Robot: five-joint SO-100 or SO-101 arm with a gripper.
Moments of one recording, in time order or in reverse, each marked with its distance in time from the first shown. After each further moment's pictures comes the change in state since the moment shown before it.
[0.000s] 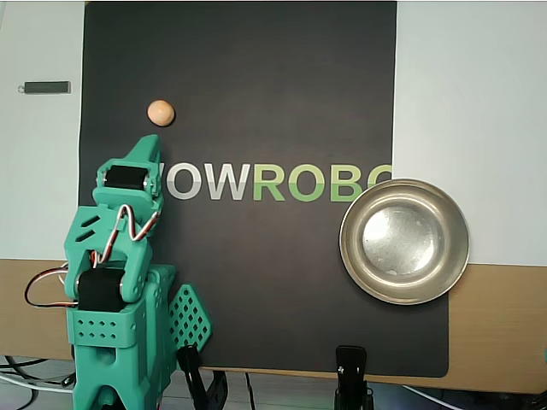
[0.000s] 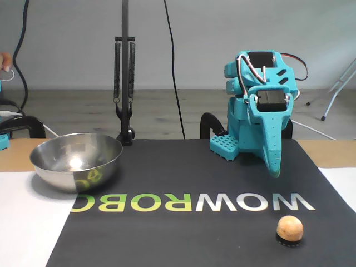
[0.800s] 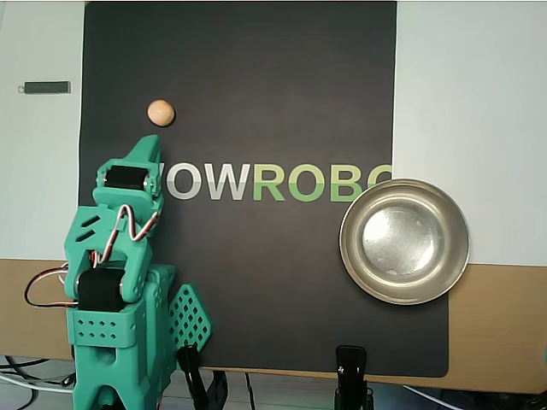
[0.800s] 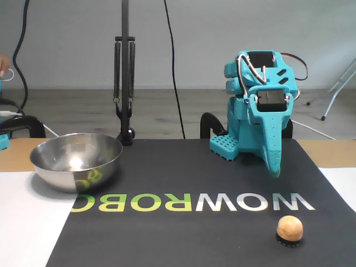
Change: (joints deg) arm 0.0 0.0 0.0 0.1 0.0
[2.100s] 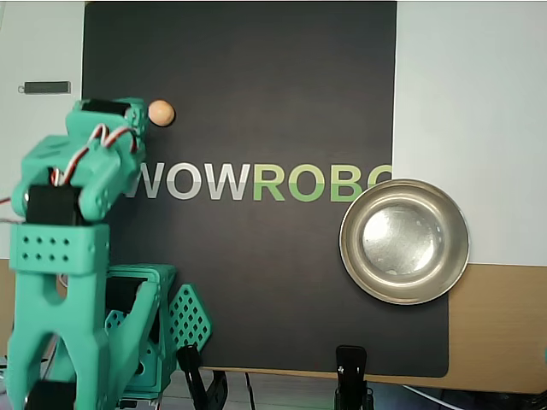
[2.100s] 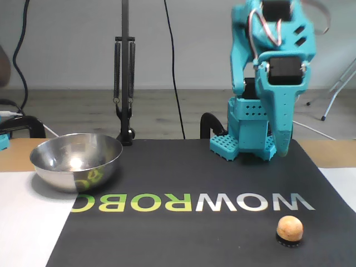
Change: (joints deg) arm -0.1 -65.1 -54.1 11.0 0.0
